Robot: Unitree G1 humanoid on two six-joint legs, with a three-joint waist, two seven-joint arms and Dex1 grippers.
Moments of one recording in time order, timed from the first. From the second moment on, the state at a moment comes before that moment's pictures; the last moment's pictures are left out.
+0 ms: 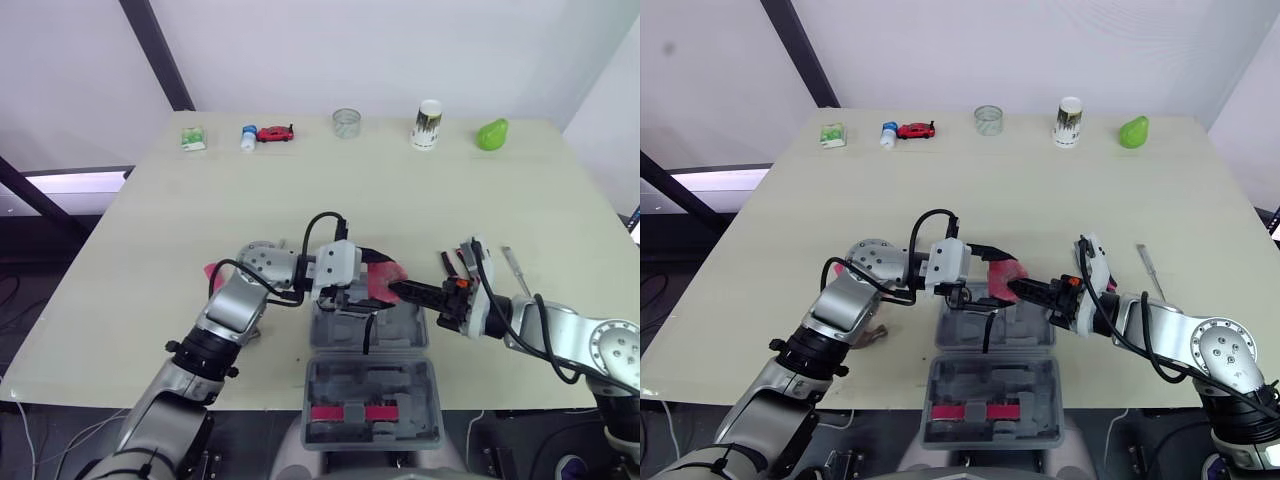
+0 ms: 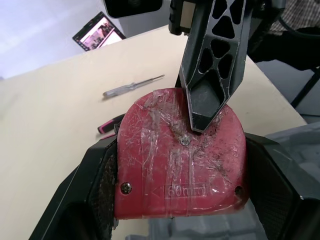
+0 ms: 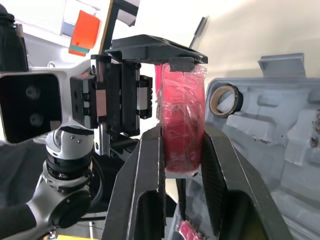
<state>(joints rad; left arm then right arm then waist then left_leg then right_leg) -0.53 0.49 -0.31 -0.01 -0.16 0.01 -1.20 -0.23 -0.63 0.05 -0.37 1.95 0.94 -0.30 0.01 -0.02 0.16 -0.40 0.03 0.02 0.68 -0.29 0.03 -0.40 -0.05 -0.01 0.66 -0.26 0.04</state>
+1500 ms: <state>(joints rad) -0.20 0.82 -0.04 -0.38 -0.61 0.28 -1.44 0.07 -0.74 -0.17 -0.04 1.40 1.16 0.31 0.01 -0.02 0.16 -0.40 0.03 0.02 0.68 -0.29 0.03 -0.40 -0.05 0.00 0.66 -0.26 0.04</state>
